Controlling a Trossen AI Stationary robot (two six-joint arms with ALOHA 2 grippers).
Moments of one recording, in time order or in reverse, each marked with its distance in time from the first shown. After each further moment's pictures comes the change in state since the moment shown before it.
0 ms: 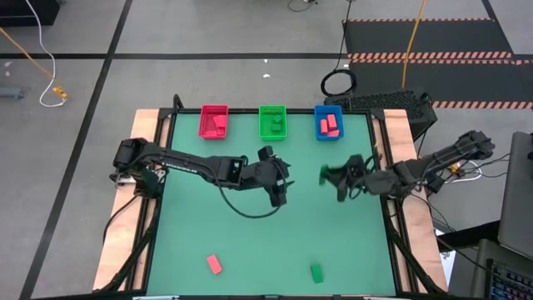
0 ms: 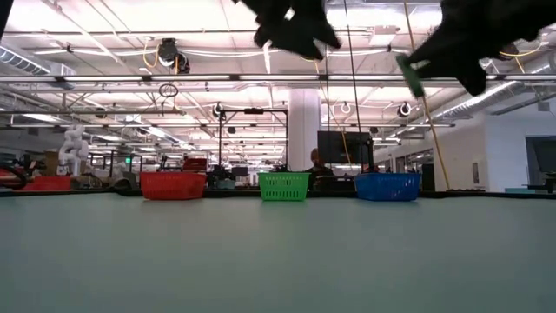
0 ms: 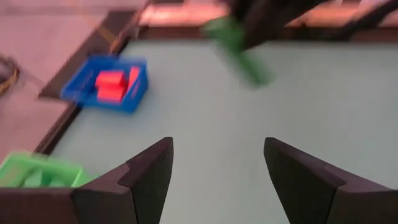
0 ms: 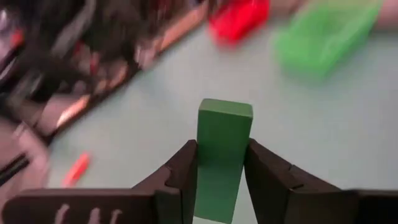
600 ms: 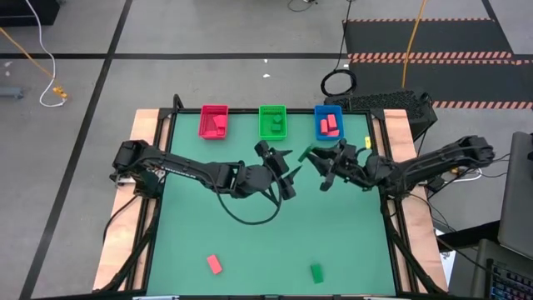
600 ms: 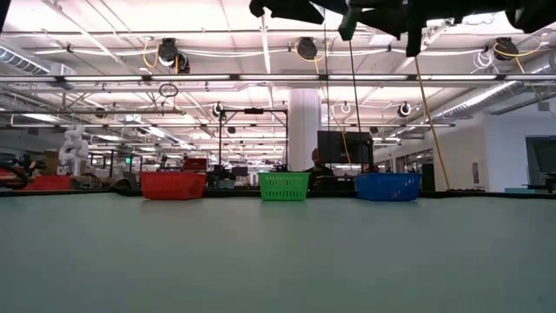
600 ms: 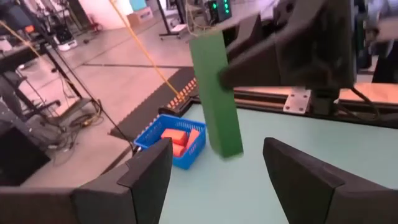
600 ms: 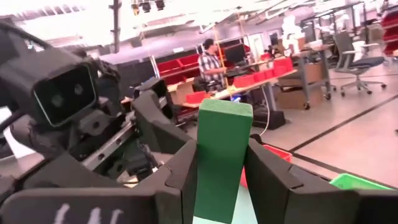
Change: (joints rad) left arm -0.055 0.006 0.001 0.289 -0.341 0.102; right arm -0.191 0.276 0.002 0.920 -0.065 -0.602
